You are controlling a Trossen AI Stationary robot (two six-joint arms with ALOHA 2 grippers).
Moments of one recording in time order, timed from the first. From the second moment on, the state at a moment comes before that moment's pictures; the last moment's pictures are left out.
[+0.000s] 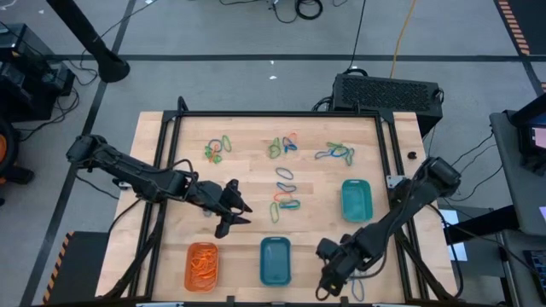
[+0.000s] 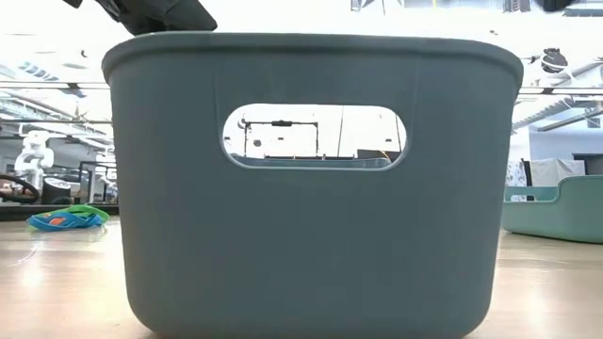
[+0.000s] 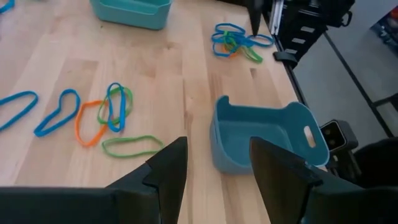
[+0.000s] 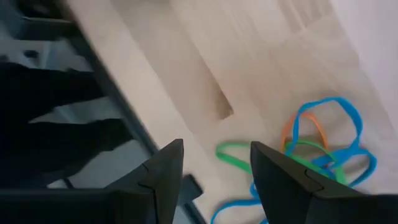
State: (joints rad) left arm -0.29 1.24 0.76 -0.06 0.00 -0.32; right arm 0.71 1.75 1.24 -0.71 -0.09 1.35
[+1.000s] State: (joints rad) left arm -0.28 1.24 0.76 -0.08 0.08 -0.34; right arm 0.67 1.90 1.22 -0.82 -0.18 1.61
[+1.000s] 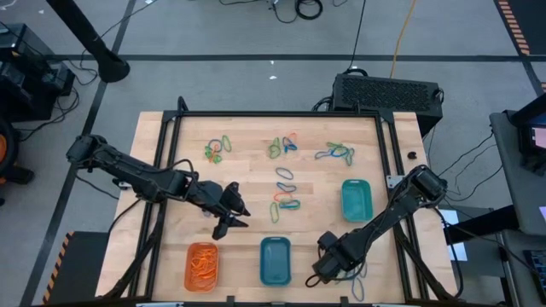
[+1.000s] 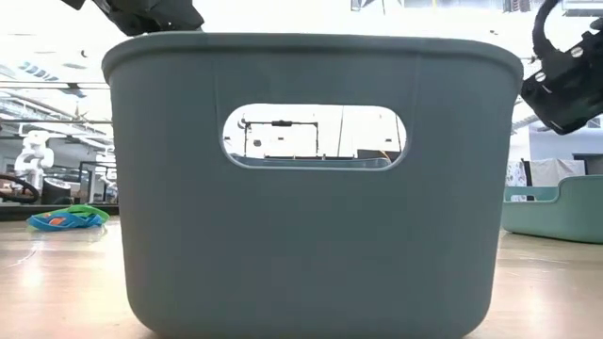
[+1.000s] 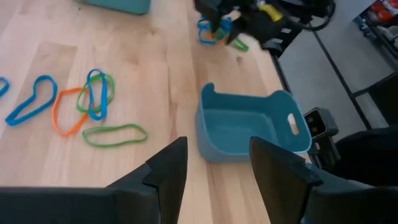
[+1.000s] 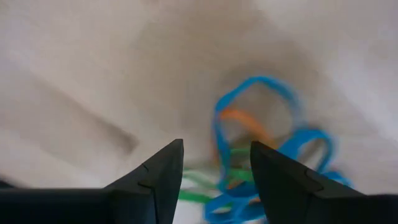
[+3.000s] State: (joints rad) left arm -0.23 1.24 0.76 -0.09 0.12 -0.39; right arm 0.76 1.59 1.10 -0.71 0.19 1.80
